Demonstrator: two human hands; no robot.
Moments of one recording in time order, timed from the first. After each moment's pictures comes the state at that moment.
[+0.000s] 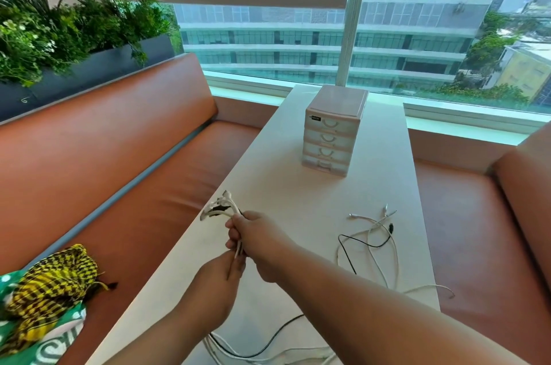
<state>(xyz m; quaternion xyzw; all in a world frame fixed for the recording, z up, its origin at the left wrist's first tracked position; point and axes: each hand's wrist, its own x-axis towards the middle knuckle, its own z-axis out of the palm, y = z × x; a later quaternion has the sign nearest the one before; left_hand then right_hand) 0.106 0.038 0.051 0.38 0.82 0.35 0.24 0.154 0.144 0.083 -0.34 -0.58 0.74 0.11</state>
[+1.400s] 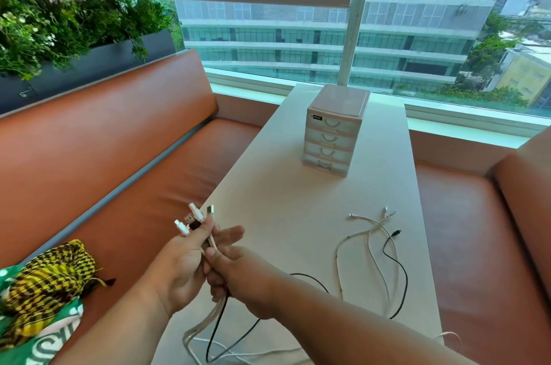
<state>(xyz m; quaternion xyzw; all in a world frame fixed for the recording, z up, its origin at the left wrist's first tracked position) 0.086 0.046 0.094 0.06 0.56 0.69 0.45 0.169 0.105 0.063 -0.26 -0.62 0.74 0.02</state>
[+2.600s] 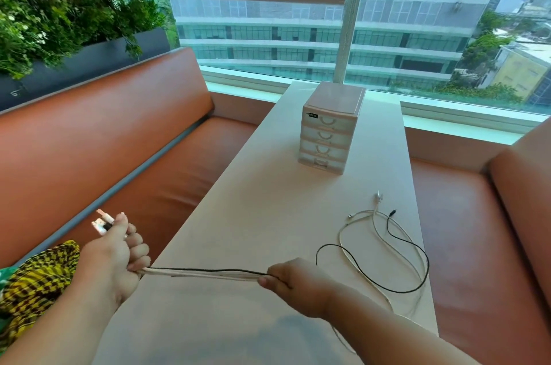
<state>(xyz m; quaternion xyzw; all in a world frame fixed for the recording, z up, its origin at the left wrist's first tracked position) 0.013 0.013 0.078 -0.07 0.59 0.75 0.29 0.240 0.168 0.025 -0.19 -0.93 0.31 -0.05</state>
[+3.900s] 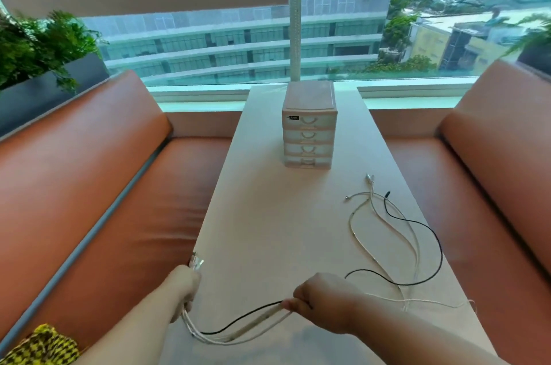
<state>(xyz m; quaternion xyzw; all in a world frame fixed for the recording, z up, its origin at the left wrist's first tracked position) -0.076 0.086 -0.027 0.13 0.87 0.24 0.41 0.204 0.148 0.014 -0.33 -0.91 0.23 -0.11</state>
